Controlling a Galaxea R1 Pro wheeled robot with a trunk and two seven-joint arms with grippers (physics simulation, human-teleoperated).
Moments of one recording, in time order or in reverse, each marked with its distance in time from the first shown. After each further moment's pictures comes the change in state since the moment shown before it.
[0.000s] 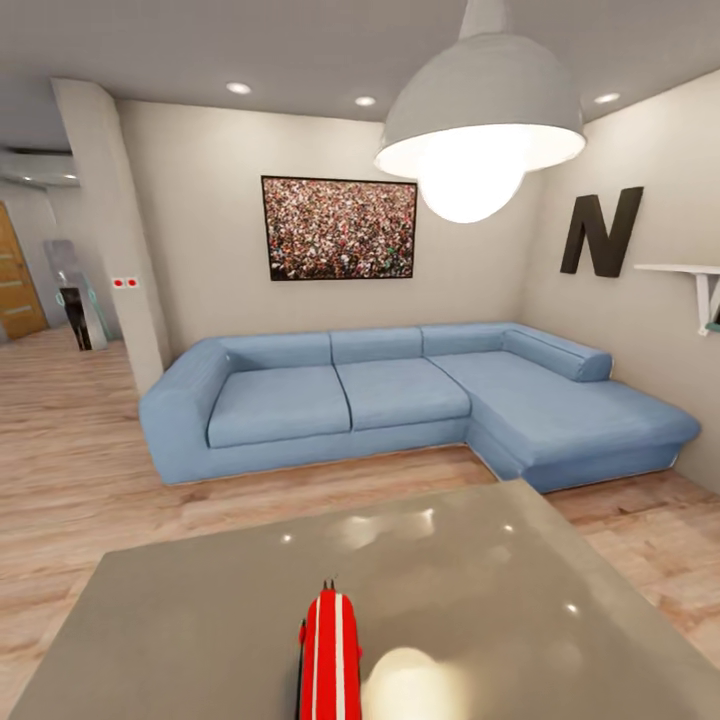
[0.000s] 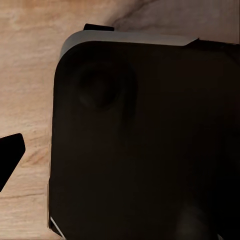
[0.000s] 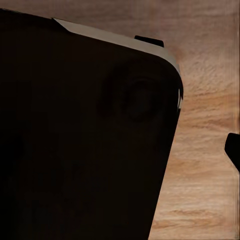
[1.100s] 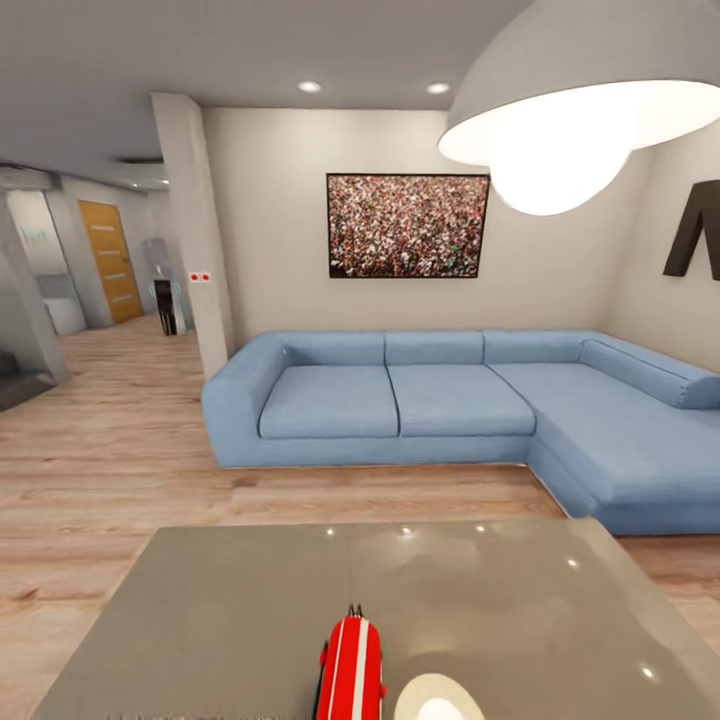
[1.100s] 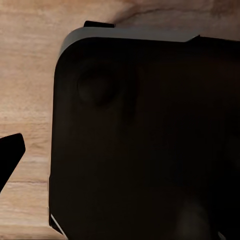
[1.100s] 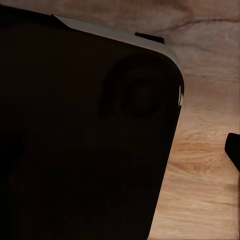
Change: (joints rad) left arm 0.000 0.000 0.000 0.000 -0.001 0.000 0.000; right arm 0.000 0.000 0.000 0.000 -0.001 0.000 -0.001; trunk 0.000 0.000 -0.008
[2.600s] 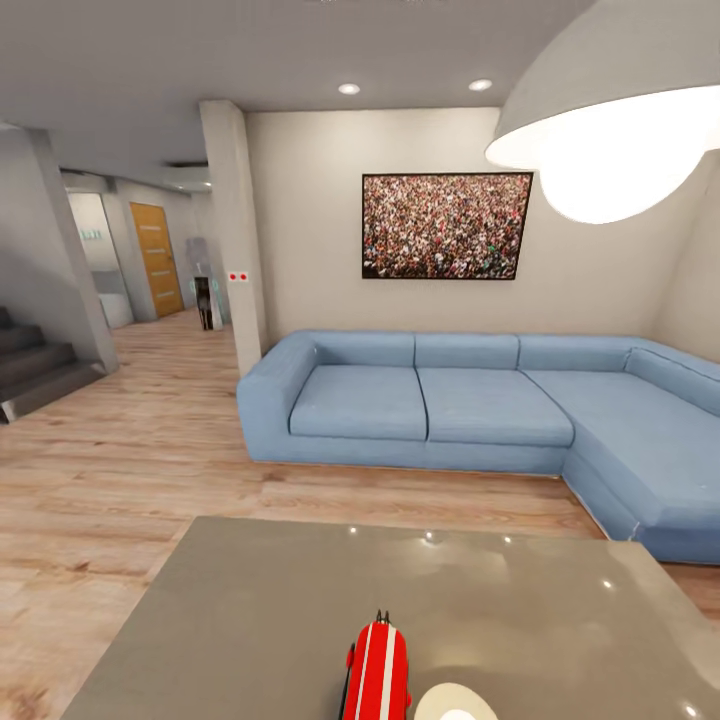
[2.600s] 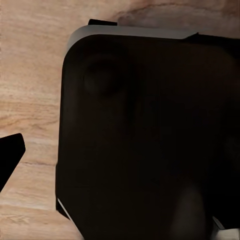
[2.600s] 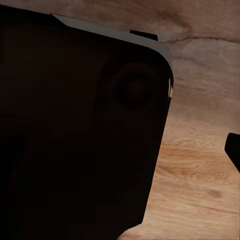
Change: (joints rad) left arm 0.000 0.000 0.000 0.001 0.001 0.000 0.009; right arm -0.001 -0.009 0.000 0.000 -0.009 0.002 0.001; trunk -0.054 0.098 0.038
